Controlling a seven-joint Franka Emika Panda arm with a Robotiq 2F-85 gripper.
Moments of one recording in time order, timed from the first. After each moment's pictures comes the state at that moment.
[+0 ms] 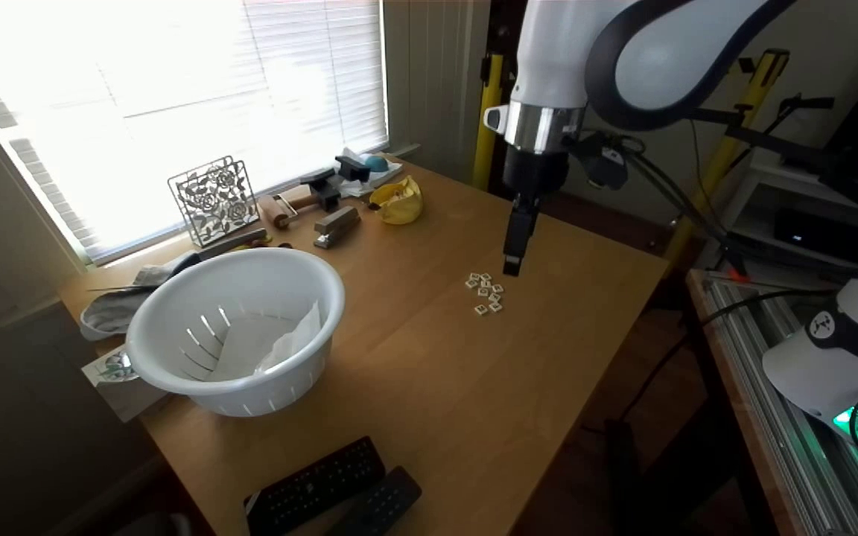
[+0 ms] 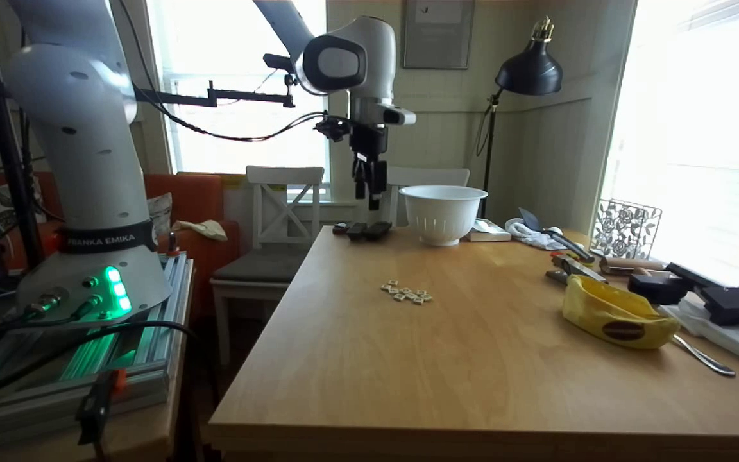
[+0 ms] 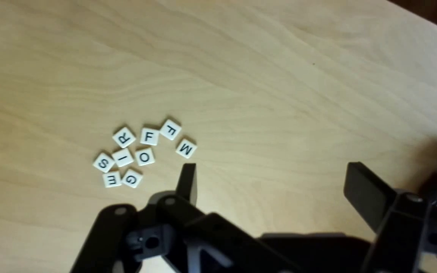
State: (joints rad) arm 0.01 -0.04 -0.04 -2.50 0.12 2.48 -0.04
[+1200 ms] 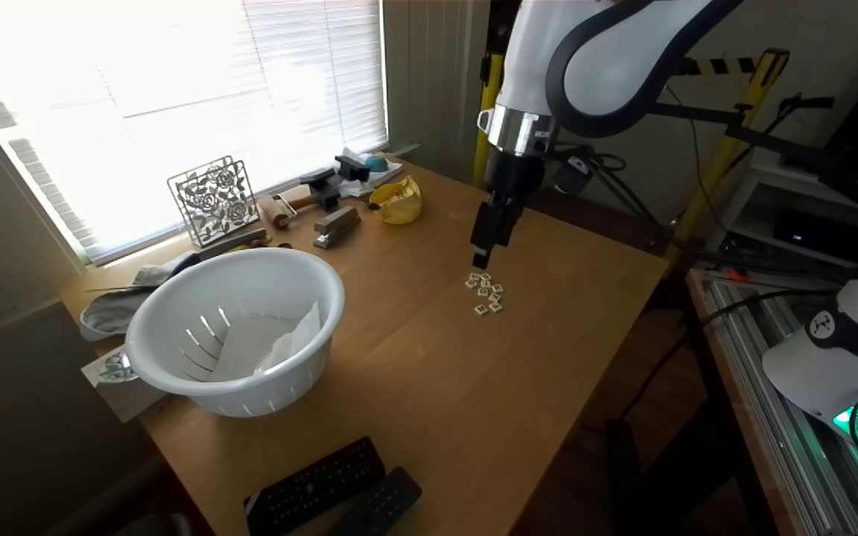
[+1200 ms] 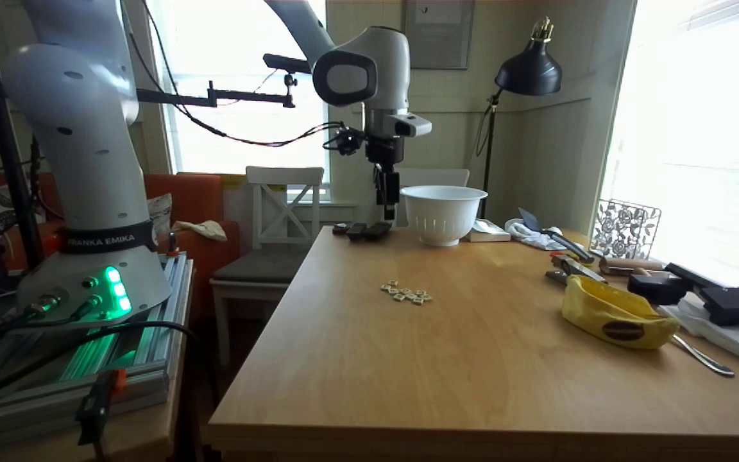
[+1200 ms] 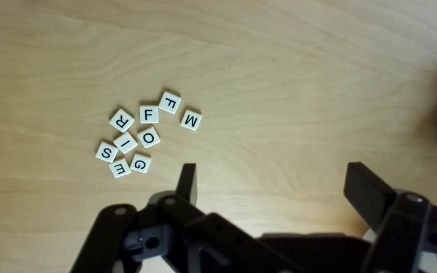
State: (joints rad) arm -0.04 0.05 -0.04 -2.46 0.26 2.59 -0.02
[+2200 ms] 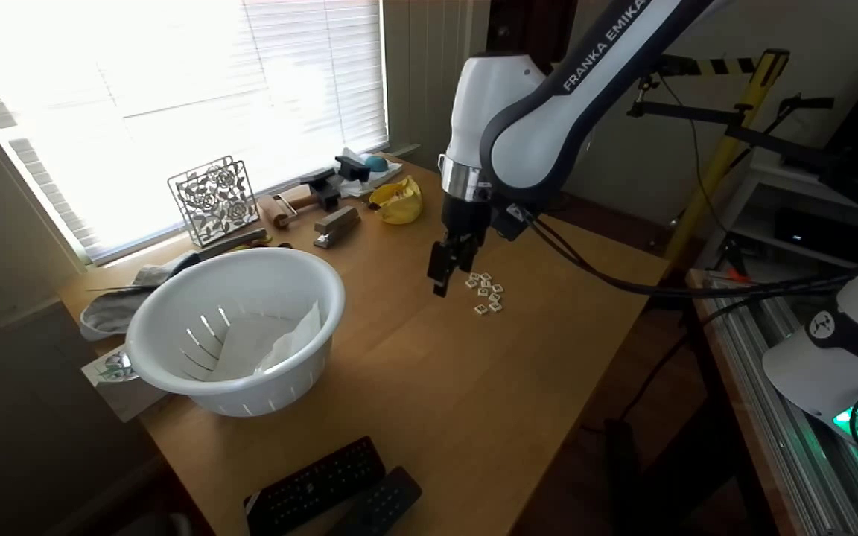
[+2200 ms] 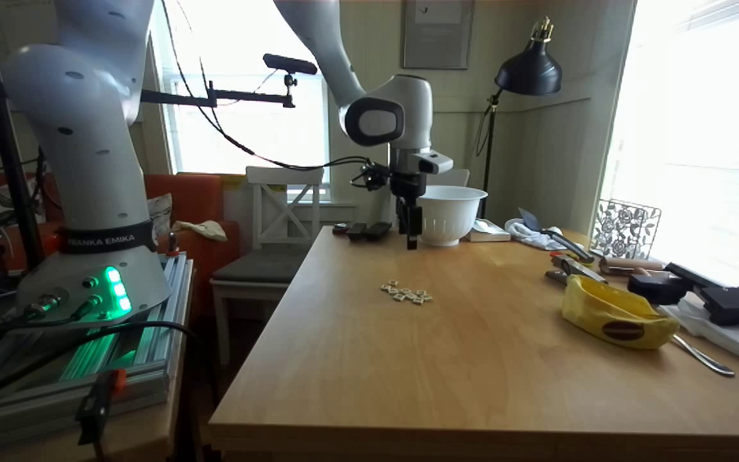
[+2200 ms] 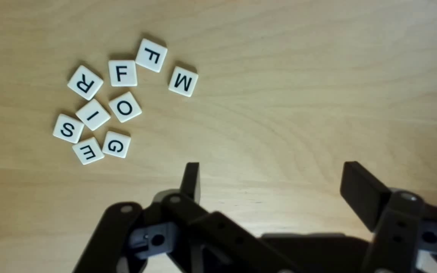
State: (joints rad) arm -0.03 0.35 -0.03 -2.26 0.22 2.69 0.06
